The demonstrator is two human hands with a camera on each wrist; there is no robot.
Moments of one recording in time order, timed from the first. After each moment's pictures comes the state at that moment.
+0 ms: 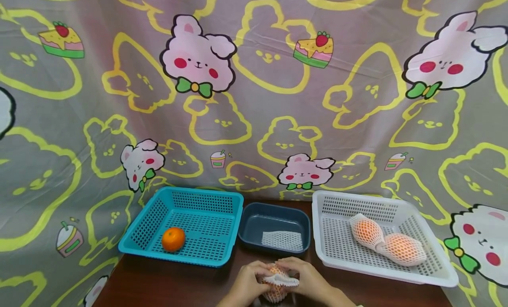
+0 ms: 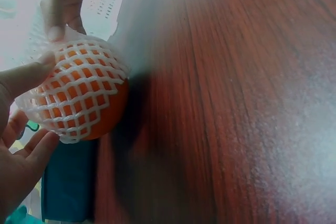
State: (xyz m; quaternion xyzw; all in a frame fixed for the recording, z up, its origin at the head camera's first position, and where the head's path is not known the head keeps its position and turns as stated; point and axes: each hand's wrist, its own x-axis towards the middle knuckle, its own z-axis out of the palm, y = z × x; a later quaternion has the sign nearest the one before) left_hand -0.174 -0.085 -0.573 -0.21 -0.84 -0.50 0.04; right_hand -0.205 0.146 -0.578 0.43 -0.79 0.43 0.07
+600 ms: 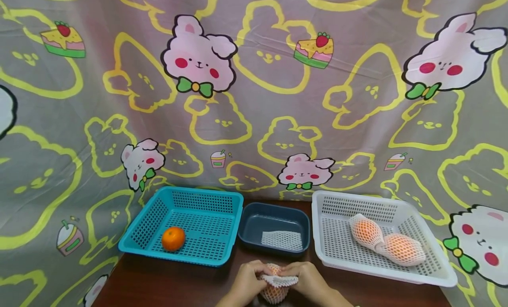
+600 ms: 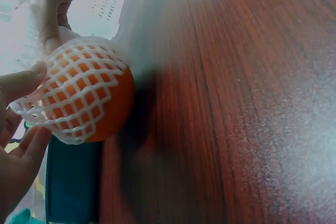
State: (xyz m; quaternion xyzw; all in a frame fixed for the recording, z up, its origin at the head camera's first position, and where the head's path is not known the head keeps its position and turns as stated) left_hand -0.173 -0.082 -0.569 -0.20 -0.82 -0.53 0.07; right_hand -0.202 0.138 -0.576 0.44 -0.79 0.39 0.18
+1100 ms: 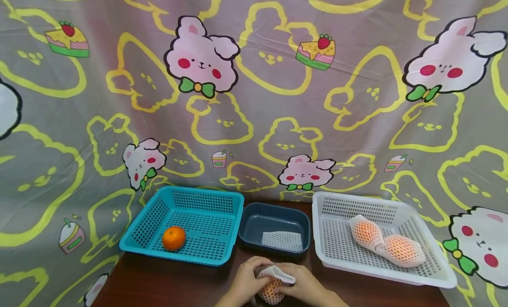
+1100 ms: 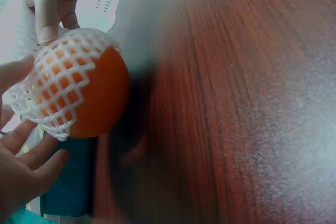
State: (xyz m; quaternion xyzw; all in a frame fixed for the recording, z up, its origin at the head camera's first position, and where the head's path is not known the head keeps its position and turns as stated) left_hand -0.177 -0.086 -0.572 -0.17 -0.84 -0.52 0.05; right_hand -0.198 0.135 -0.574 0.43 -0.81 0.41 0.06
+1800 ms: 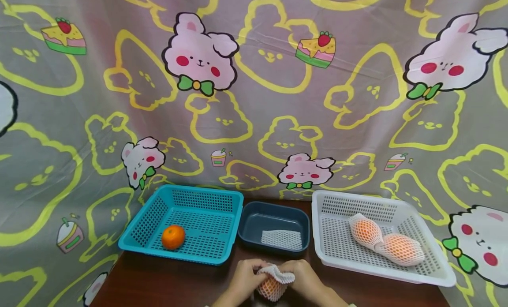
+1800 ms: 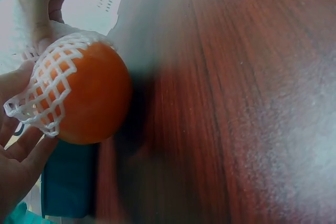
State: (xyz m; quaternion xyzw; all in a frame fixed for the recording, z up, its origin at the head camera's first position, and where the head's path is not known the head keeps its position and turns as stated) left_hand -0.179 -0.085 -0.572 -0.16 -0.84 -0.52 0.07; right_hand -0.202 0.127 -0.569 0.43 -0.80 0.40 0.15
